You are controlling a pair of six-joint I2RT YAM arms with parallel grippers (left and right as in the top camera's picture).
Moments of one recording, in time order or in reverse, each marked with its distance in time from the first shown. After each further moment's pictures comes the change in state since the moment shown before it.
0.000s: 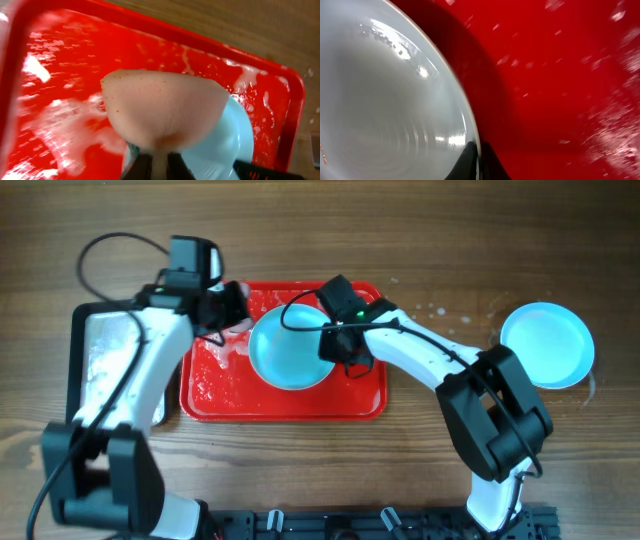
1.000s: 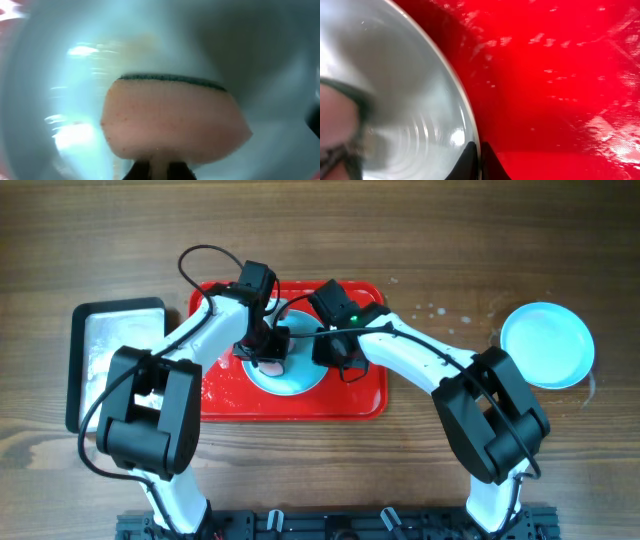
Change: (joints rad) left arm -0.154 0.270 0.019 -0.134 -0.004 0.270; right arm 0.022 0.000 0.000 0.009 -0.014 -0.004
